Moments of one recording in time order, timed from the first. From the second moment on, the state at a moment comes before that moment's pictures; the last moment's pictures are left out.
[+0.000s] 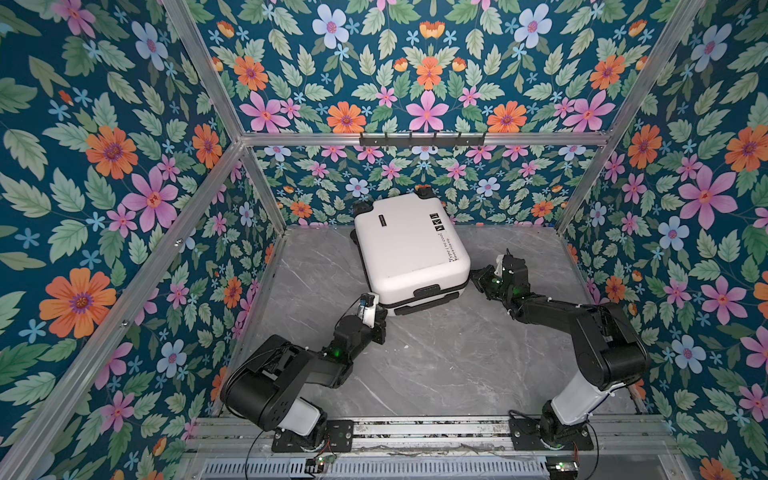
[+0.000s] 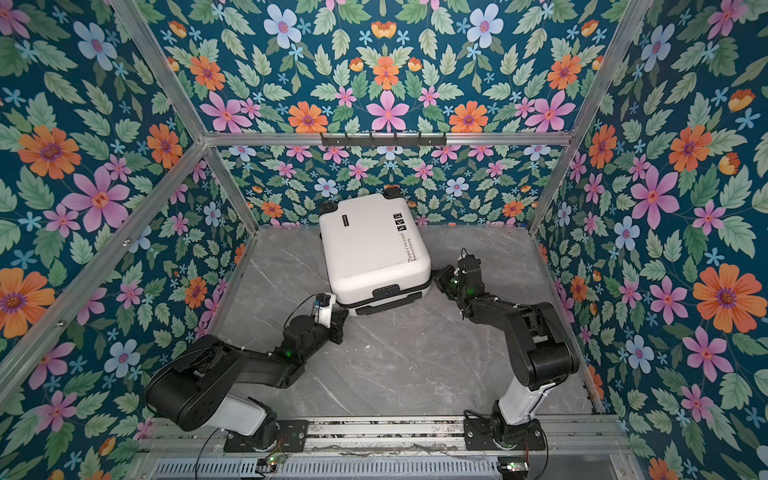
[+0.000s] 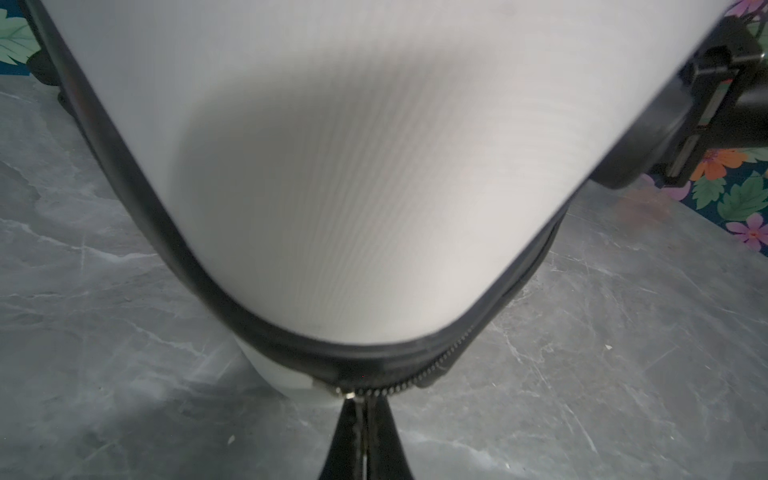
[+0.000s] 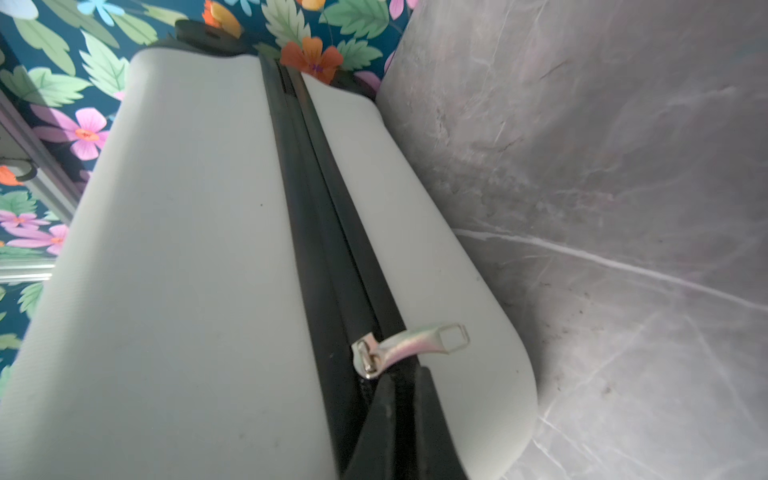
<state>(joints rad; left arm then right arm) -0.57 1.49 0.22 0.98 0.04 -0.22 0.24 1.68 0.80 0.44 -0.33 1.15</state>
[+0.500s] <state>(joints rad) -0.74 1.36 0.13 0.93 -0.22 -0.23 0.29 1.64 0.74 0.49 -0.23 1.21</state>
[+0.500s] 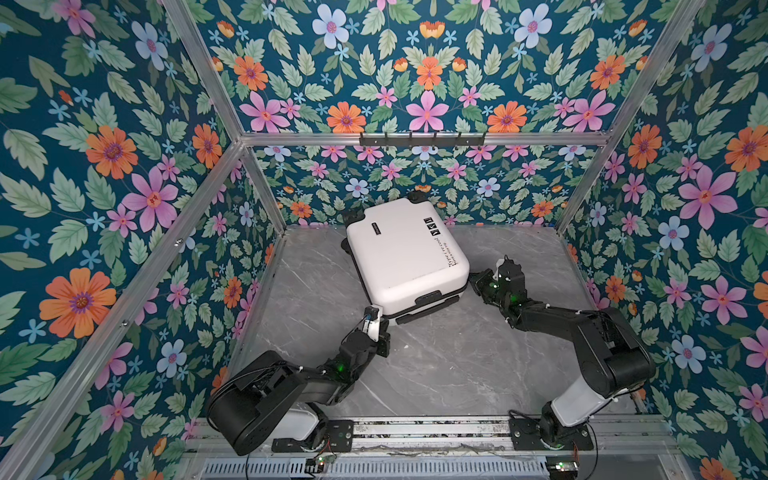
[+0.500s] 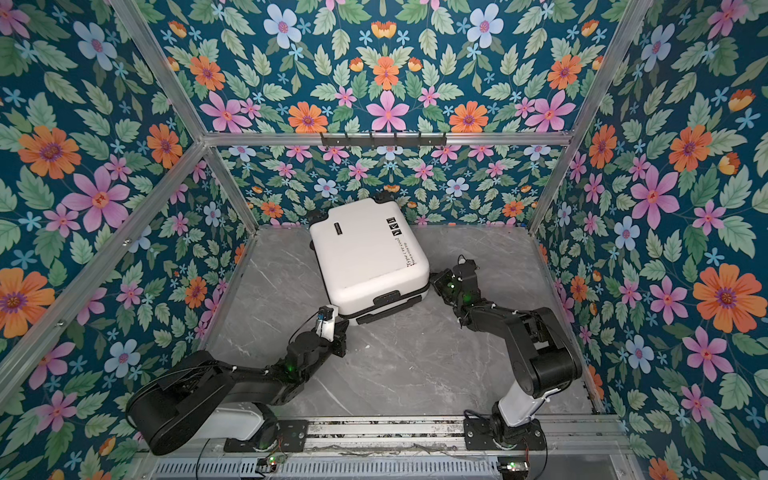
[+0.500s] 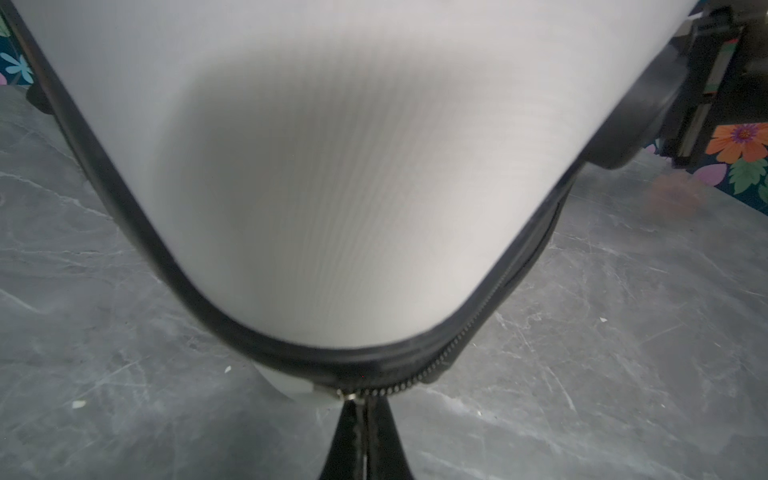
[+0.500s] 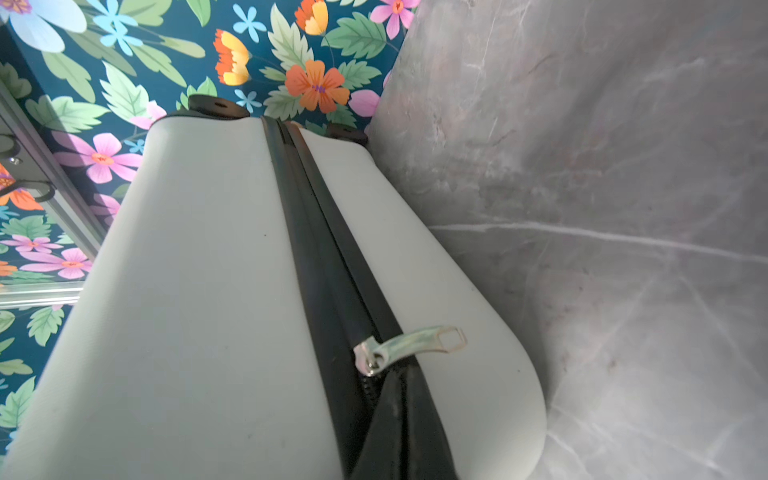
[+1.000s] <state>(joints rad) -0.75 1.31 0.17 0.84 -0.17 -0.18 0.27 1.40 0.57 0.38 -0.37 1.20</state>
